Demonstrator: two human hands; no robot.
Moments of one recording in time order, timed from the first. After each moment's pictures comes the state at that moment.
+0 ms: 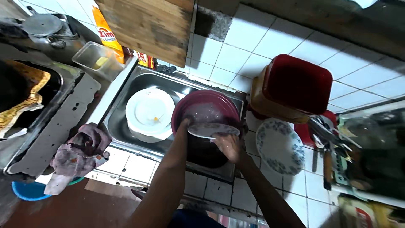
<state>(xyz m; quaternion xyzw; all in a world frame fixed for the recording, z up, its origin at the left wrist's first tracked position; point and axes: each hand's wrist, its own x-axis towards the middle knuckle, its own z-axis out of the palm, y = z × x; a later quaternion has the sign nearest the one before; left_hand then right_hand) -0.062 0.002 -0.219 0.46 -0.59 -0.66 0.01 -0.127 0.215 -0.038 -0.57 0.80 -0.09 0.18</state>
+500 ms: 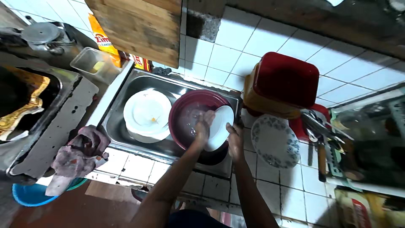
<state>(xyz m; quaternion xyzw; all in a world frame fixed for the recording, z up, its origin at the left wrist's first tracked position) -0.093 0.115 -0.146 0.27 -0.32 -0.85 0.32 -0.132 0.217 -0.068 -0.09 0.76 -0.60 0.21</state>
